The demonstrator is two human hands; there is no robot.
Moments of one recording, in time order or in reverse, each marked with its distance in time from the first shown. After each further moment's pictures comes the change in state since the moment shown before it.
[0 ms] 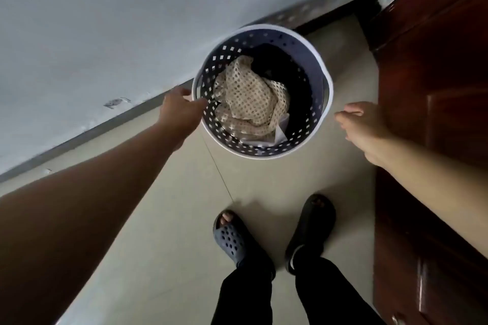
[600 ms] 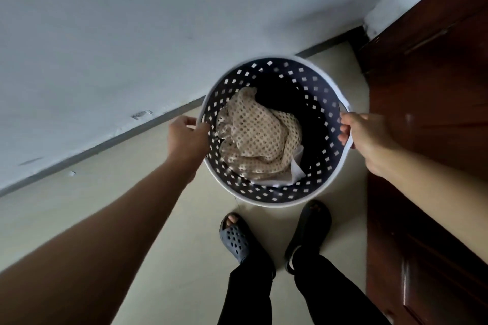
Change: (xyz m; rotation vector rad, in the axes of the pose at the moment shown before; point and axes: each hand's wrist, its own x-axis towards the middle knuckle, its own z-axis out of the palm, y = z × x) left_hand -0.091 0.024 -0.060 -0.278 0.104 -0.051; right_hand -0.084 -0.069 -0.056 0.280 -0.049 -0.008
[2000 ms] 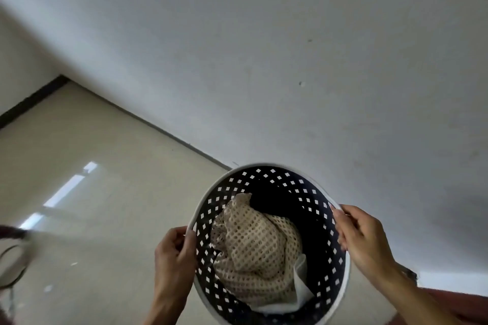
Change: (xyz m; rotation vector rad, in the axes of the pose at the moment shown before) left_hand -0.529 0.005 -0.382 -0.751 0.858 -0.100; right_hand -0.551 -0.271 -0.048 -0.476 -0.868 -1.037
